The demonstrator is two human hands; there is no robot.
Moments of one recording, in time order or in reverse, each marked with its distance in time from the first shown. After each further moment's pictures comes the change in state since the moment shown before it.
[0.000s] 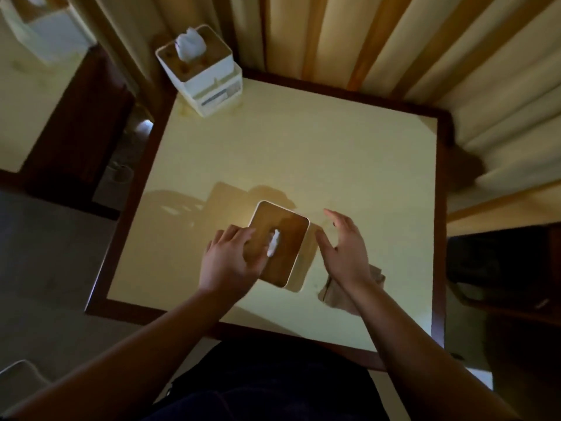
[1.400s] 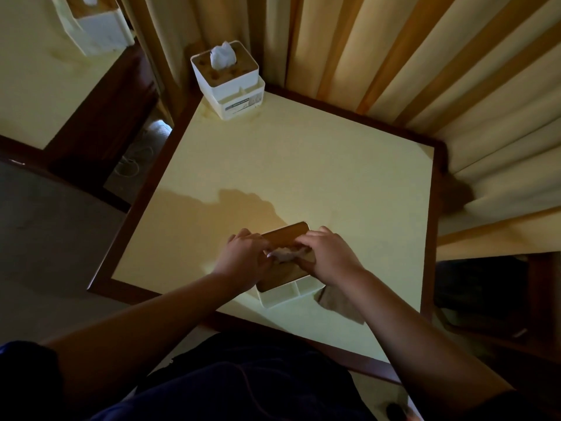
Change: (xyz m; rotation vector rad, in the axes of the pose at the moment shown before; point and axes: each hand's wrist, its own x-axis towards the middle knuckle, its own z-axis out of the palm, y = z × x) left_hand -0.010 -0.001 -0.005 -0.015 -0.173 0.174; right_hand -0.003 -0.043 -0.006 -0.424 -0.419 -0.381
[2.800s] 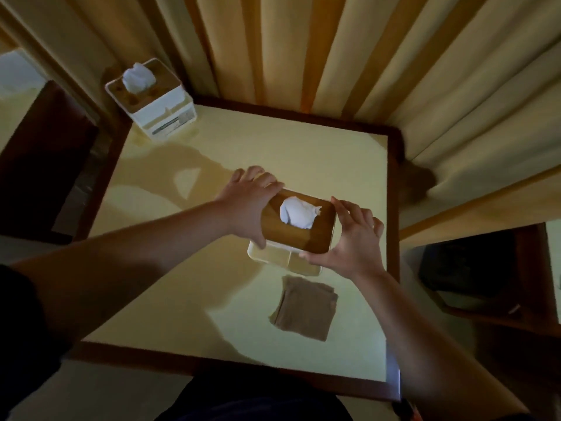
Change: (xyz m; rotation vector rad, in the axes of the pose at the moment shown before) left_hand 0.173 0.136 -0.039 0.669 -0.288 0.262; right_hand -0.036 0.137 -0.065 -0.030 0.443 0.376
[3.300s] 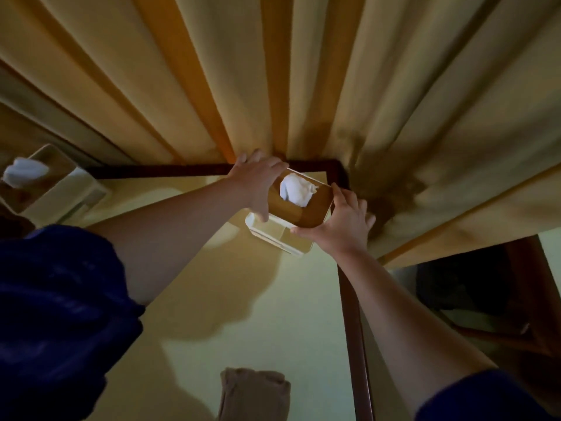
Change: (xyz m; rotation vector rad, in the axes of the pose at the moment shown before) left_hand 0.275 0.078 -0.093 0.238 0.003 0.051; right_hand 0.173 0.141 -0.037 0.157 0.133 0.359
